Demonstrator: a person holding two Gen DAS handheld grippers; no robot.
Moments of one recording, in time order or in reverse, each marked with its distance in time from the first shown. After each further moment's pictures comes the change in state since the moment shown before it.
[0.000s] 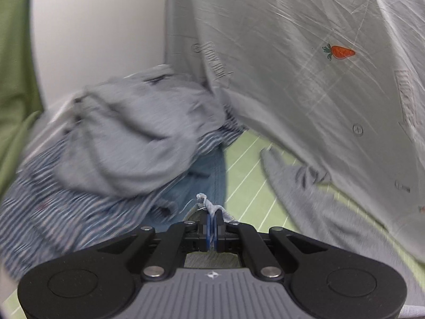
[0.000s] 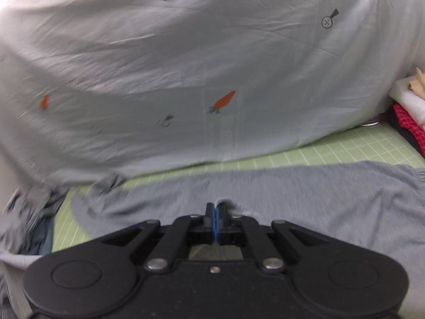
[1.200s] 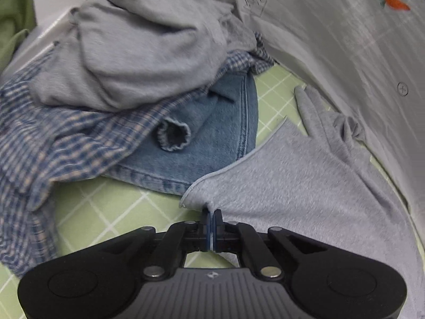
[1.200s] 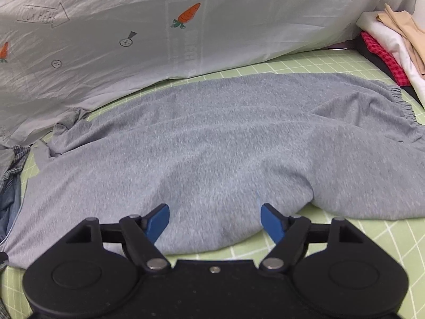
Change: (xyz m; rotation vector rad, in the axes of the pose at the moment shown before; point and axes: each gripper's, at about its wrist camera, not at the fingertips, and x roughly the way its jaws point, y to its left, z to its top) left arm 0.045 0.063 -0.068 -0.117 0.225 0.023; right arm -0.014 0.016 -0.096 0.051 0.252 -0.162
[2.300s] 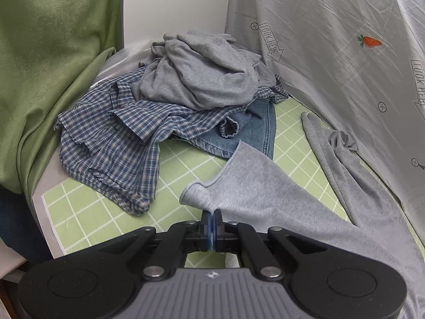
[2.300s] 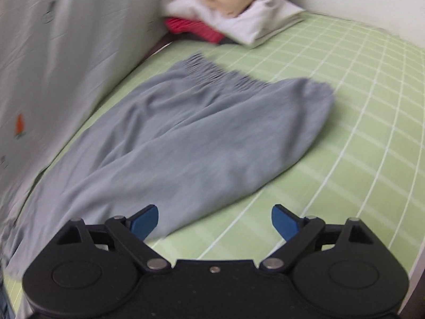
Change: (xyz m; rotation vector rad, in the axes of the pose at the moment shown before) left arm -0.132 0.009 -0.105 -0.049 -0.180 0.113; right arm -0.036 -0.281 -0.039 0.526 -0.075 -0.194
